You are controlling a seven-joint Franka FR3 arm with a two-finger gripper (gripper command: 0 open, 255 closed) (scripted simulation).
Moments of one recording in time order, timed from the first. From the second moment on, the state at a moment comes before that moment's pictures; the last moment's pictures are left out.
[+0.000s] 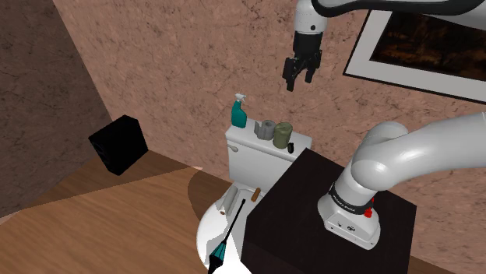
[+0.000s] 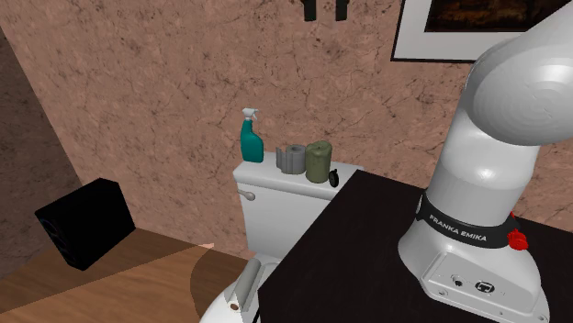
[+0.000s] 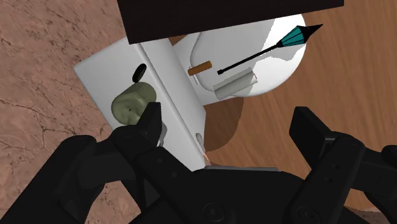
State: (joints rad) arm -0.02 -0.76 -0.05 -2.38 -0.06 1.54 0.14
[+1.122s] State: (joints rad) arm -0.06 -0.40 -0.21 -2.52 -0.12 2.11 0.01
